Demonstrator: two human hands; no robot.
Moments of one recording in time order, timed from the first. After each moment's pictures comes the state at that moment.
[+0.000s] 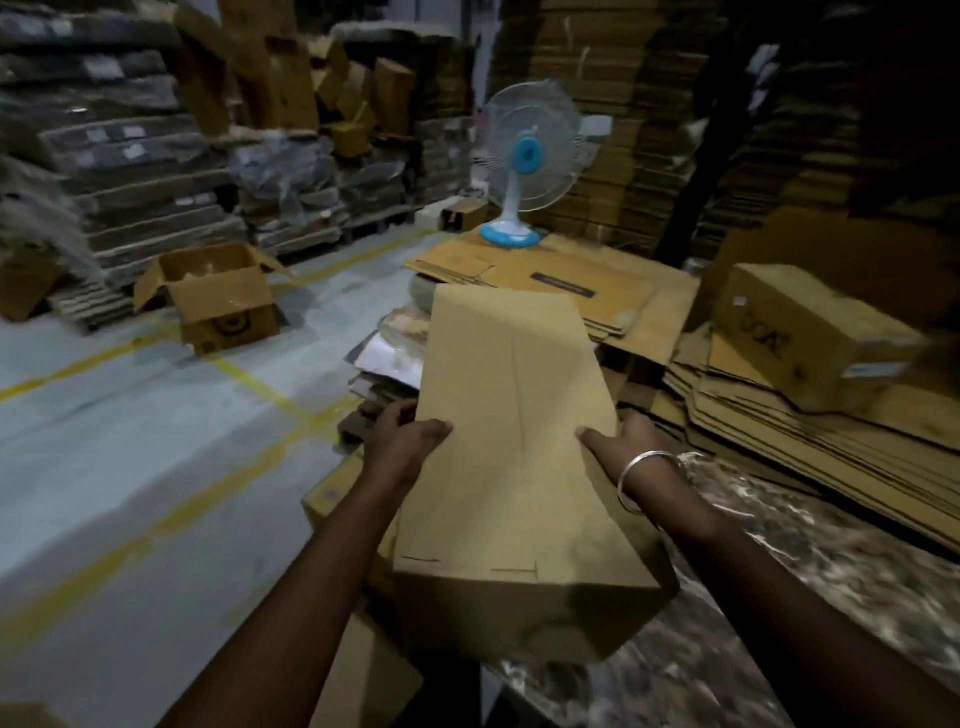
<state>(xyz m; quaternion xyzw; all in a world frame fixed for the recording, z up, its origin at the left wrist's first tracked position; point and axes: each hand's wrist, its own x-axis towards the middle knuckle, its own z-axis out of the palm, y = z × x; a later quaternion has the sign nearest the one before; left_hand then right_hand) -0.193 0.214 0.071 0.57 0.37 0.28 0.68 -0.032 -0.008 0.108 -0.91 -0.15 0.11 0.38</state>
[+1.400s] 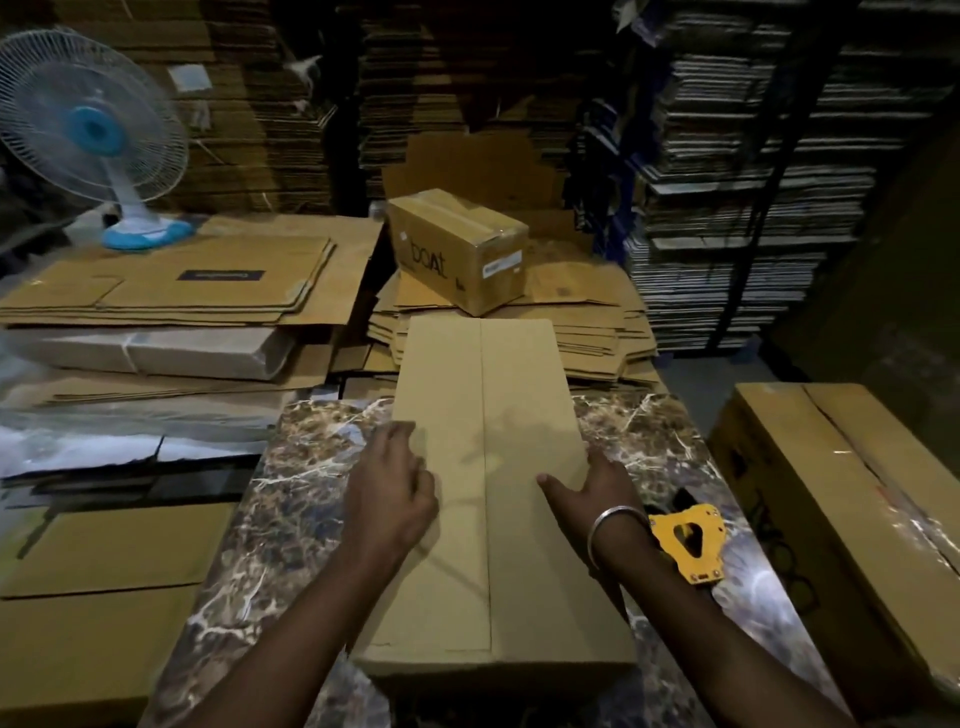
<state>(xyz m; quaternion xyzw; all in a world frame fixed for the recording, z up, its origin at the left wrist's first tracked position) 0.003 -0.206 0.045 0.94 0.05 0.18 0.27 0.045 -0.449 0.023 -0.92 0.09 0.04 0.37</state>
